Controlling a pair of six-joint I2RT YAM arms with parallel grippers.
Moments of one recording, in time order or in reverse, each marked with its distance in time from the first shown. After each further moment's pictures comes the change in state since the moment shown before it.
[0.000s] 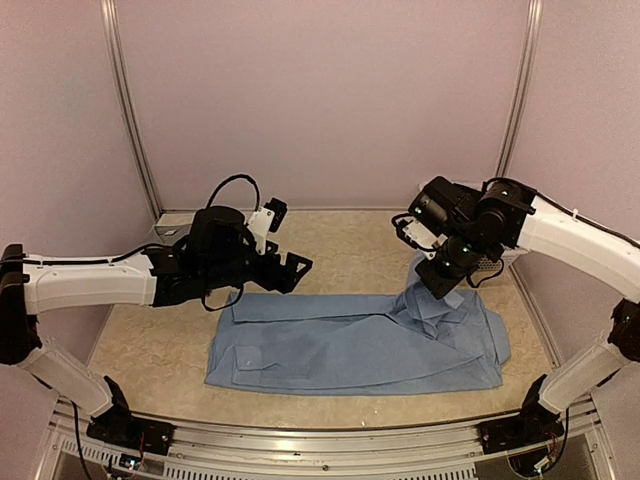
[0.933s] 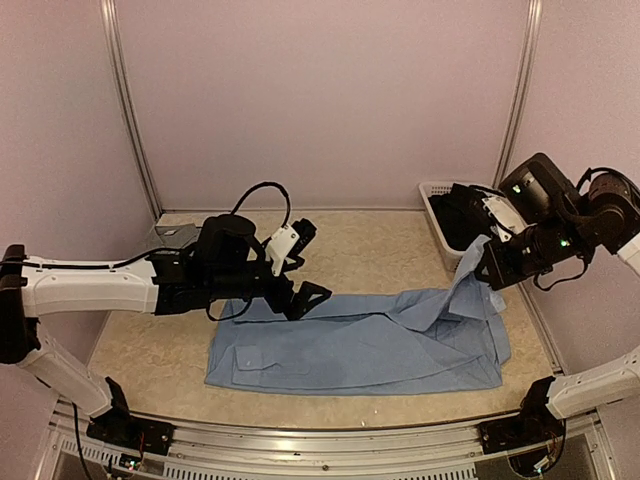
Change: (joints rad) left arm -0.061 -0.026 -0.018 -0.027 0.134 0.174; right arm 0.036 -0.299 0.084 -0.226 -0.045 0.336
